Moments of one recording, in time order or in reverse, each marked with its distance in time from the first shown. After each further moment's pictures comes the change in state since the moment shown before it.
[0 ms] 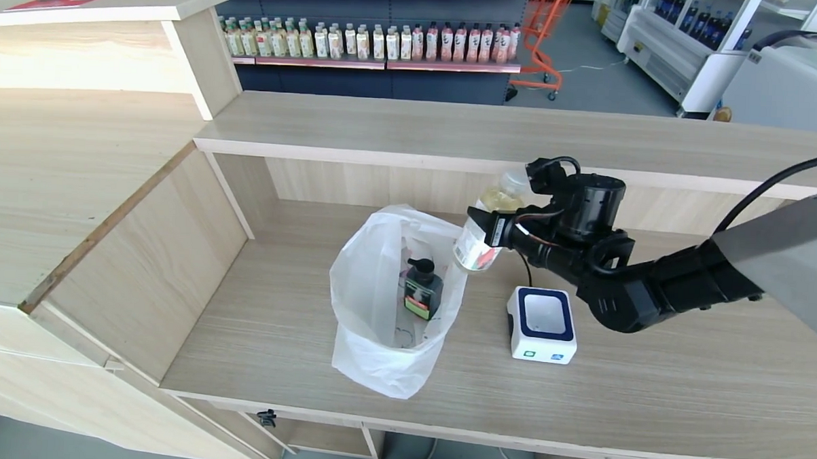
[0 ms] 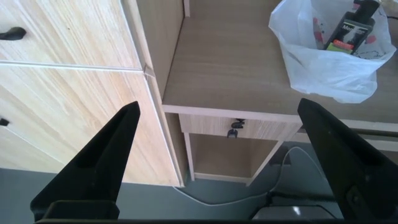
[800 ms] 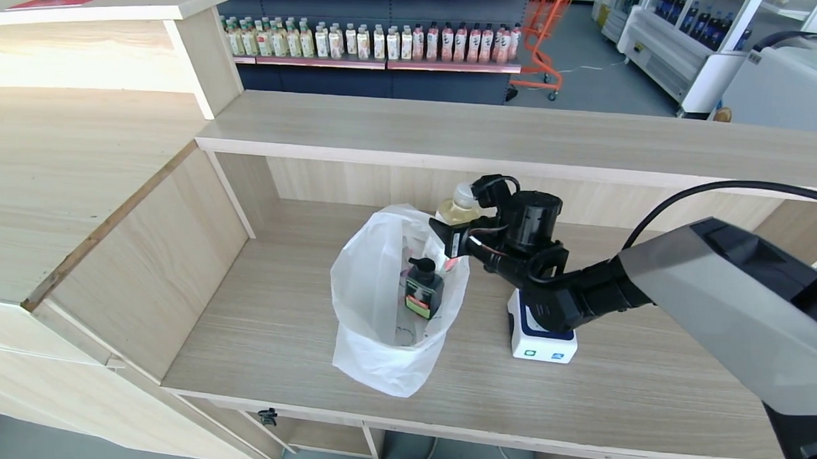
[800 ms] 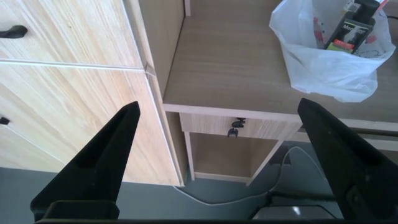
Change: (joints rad) left arm 0.000 0.000 0.000 0.000 0.000 0.000; right arm 0.054 0.206 -0.218 -0.028 0.010 -0.136
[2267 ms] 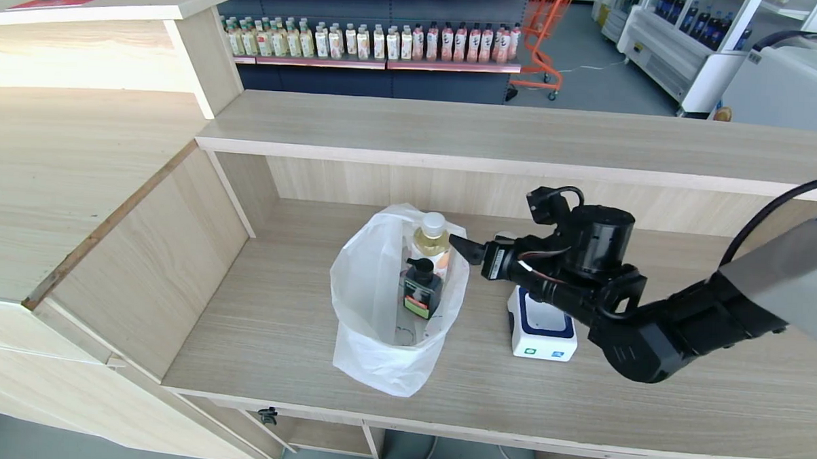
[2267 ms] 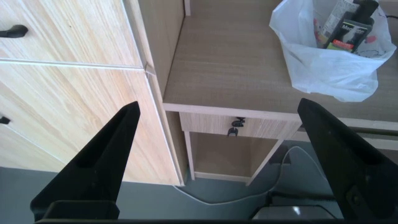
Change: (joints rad) left arm 0.000 0.000 0.000 0.000 0.000 0.000; right arm -0.010 -0.291 0.499 -0.133 0.038 0.220
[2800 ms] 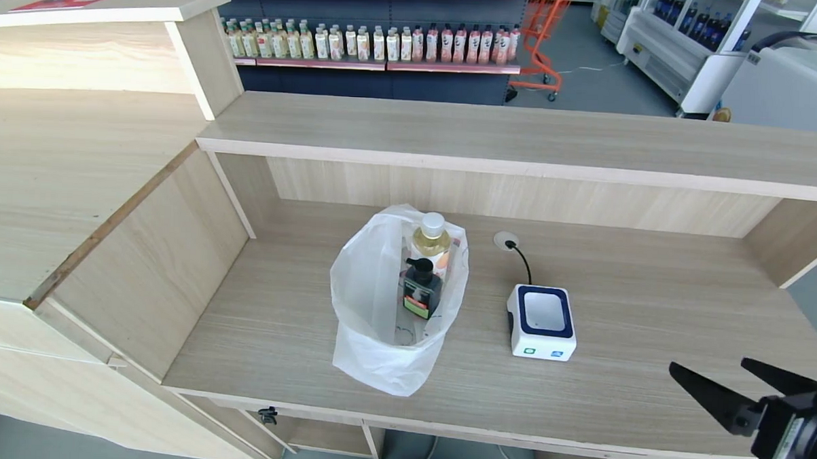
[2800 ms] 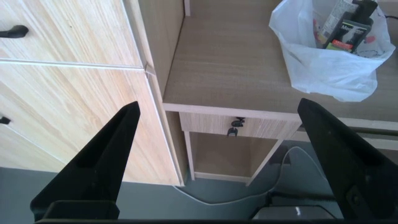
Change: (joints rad) left arm 0.000 0.000 0.000 0.000 0.000 0.000; right arm -0.204 -1.060 0.797 0.465 -0.164 -0.114
